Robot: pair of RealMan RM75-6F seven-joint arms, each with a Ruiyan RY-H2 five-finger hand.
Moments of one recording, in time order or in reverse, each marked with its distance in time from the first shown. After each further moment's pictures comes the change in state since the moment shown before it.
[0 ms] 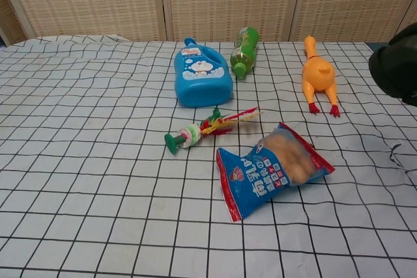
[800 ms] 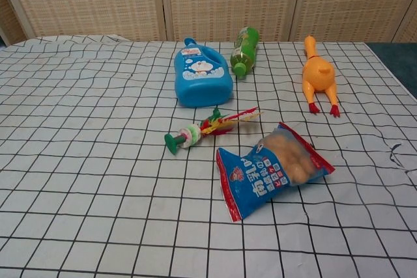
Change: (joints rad) left arm 0.000 0.002 -0.001 0.002 0.004 0.003 -0.008; right arm -0.063 0.120 0.107 -0.406 0.468 -0.196 -1.220
